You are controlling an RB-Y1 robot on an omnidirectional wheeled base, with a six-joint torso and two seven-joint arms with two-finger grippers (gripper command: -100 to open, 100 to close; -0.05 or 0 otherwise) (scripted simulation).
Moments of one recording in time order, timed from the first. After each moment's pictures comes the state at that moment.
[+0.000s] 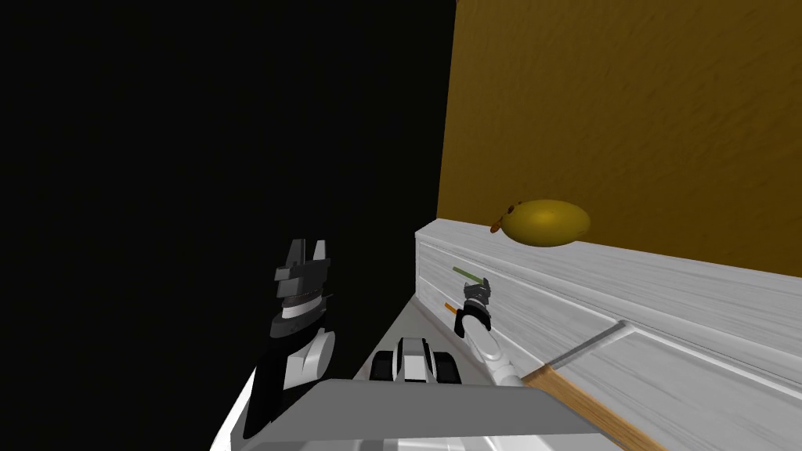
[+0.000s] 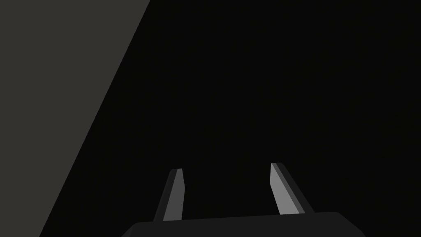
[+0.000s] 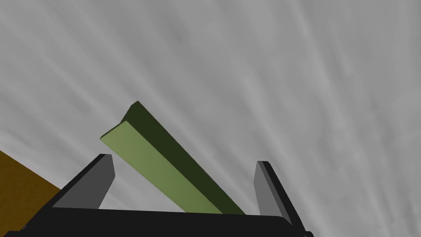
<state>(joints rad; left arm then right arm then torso) 0.48 0.02 0.07 -2.36 -0.02 -0.65 0.04 0.08 -0.15 0.18 -1.35 1.68 0.80 0.53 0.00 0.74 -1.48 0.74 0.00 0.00</state>
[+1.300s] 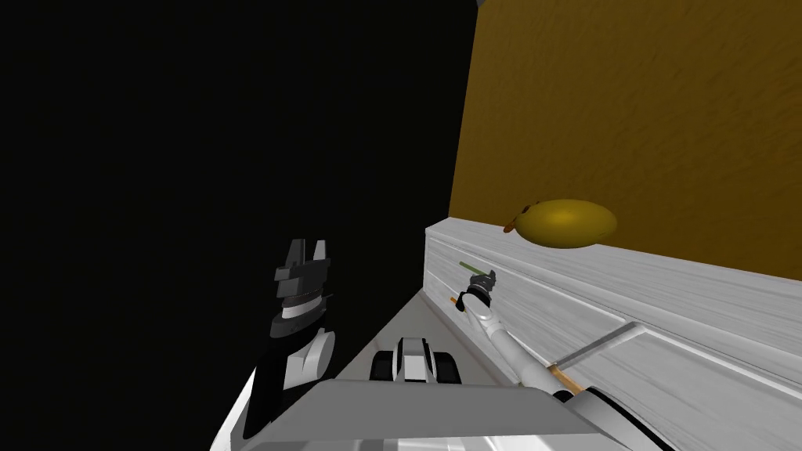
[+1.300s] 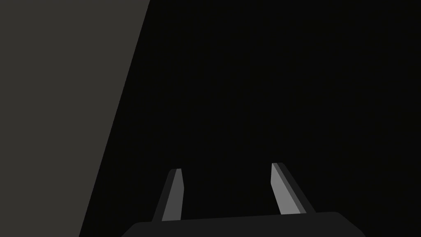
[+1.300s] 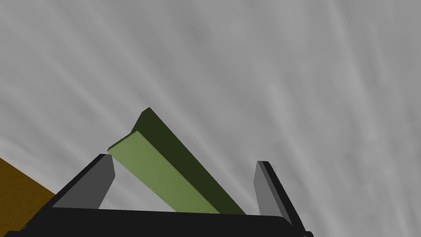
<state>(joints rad) 0.48 0.02 0.07 -2.36 -0.02 -0.65 0.04 -0.22 -0.30 0.24 -1.03 1.43 0.96 0.48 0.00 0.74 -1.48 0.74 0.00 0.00</state>
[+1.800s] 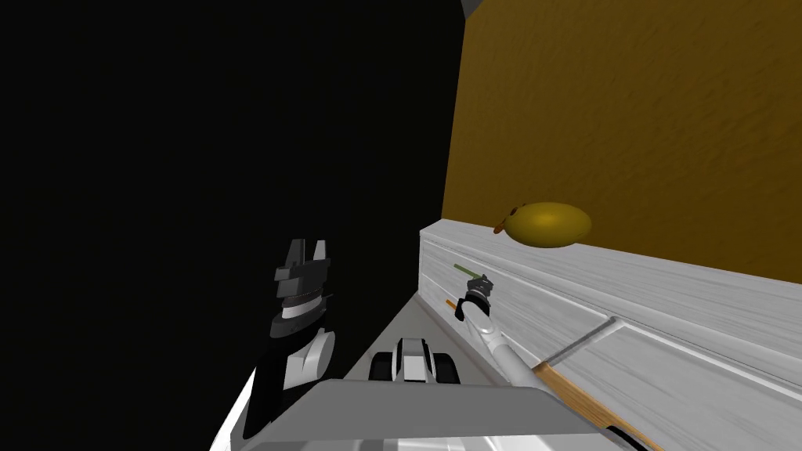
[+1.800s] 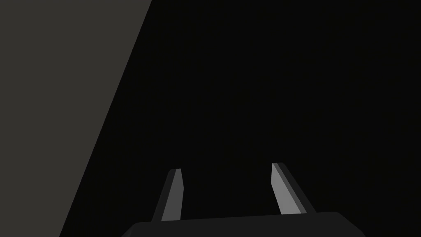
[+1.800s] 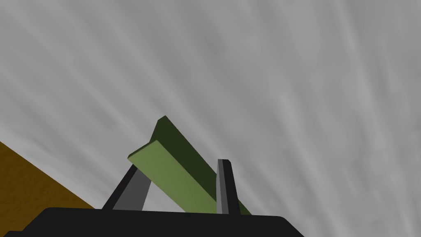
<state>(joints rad) 0.48 0.03 0.07 -2.36 -0.02 -0.65 0.04 -0.11 -0.25 0.22 -1.15 1.53 0.91 0.50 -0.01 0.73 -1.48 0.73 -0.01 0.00</state>
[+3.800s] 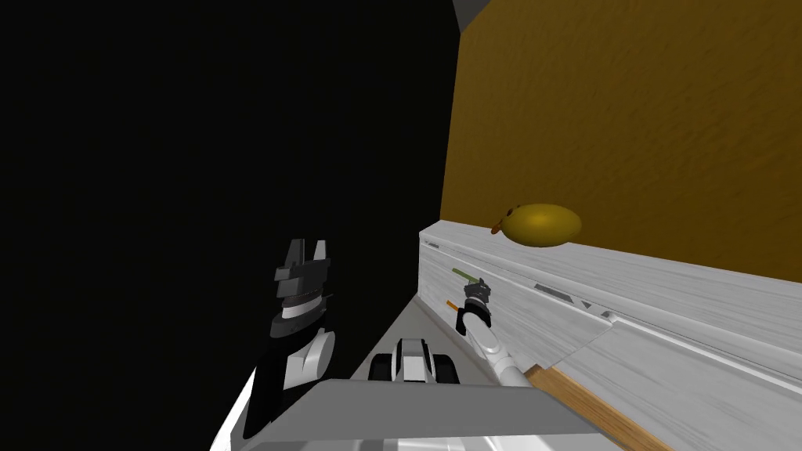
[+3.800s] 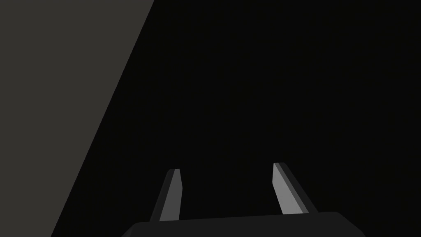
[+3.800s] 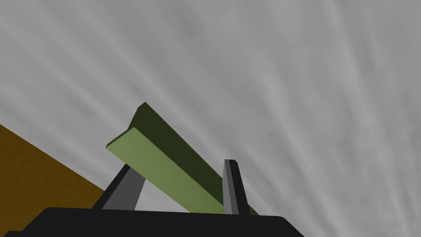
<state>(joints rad) 0.48 0.03 0.07 -2.36 -0.02 -0.65 0.04 0.02 -0.21 0.22 -1.27 1.63 0.83 0.46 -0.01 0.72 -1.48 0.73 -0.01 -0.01</state>
